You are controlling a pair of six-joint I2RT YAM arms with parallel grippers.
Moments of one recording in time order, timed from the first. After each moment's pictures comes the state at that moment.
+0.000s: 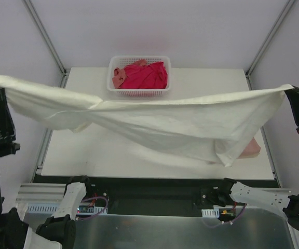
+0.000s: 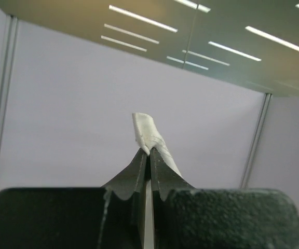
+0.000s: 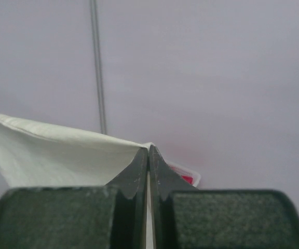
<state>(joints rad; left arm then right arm) 0.16 0.80 2.13 -0.60 0.21 -0.50 0.96 0.83 2.05 -0.80 0.32 -0.17</state>
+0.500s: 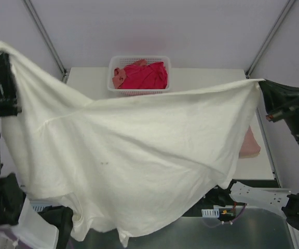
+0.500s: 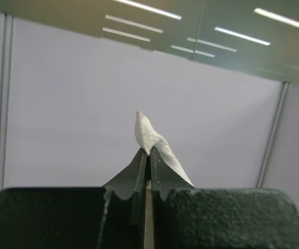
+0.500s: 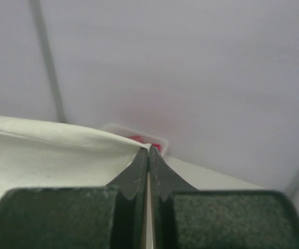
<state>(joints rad) 0.16 0.91 2.26 -0.57 0.21 -0.44 0.95 0.82 1.93 -0.77 0.41 -0.19</state>
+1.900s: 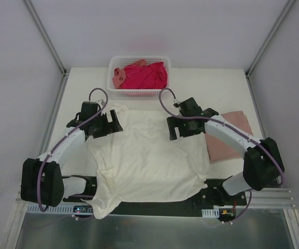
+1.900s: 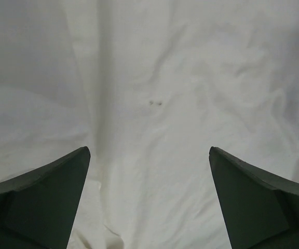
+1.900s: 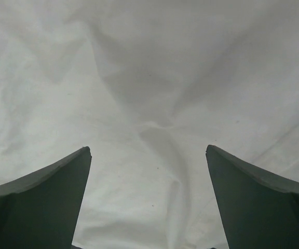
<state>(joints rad) -0.17 1.23 0.78 -0.41 0.28 -0.45 0.58 1.46 1.07 -0.69 -0.06 0.25</state>
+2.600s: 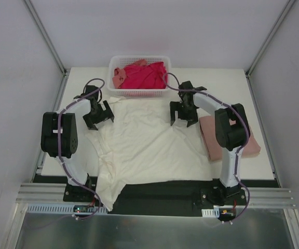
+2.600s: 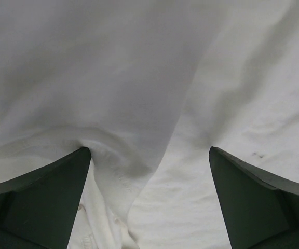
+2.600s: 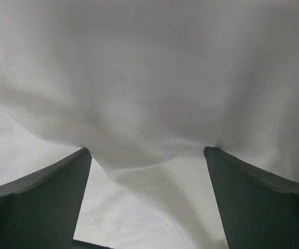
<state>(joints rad) -0.06 1.78 1.13 -0.60 0.04 -0.54 0.40 2.04 1.50 -0.82 -0.11 0.34</state>
